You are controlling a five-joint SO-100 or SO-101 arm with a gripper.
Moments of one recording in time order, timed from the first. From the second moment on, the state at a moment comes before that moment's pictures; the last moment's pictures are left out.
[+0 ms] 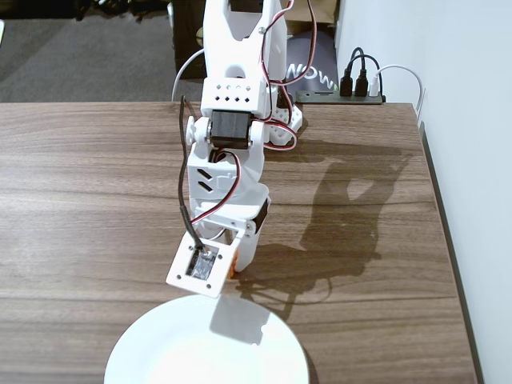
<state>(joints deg) 6.4 87.6 113.3 55.6 -75.9</state>
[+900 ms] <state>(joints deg) 7.9 101.3 102.5 45.5 -87.6</state>
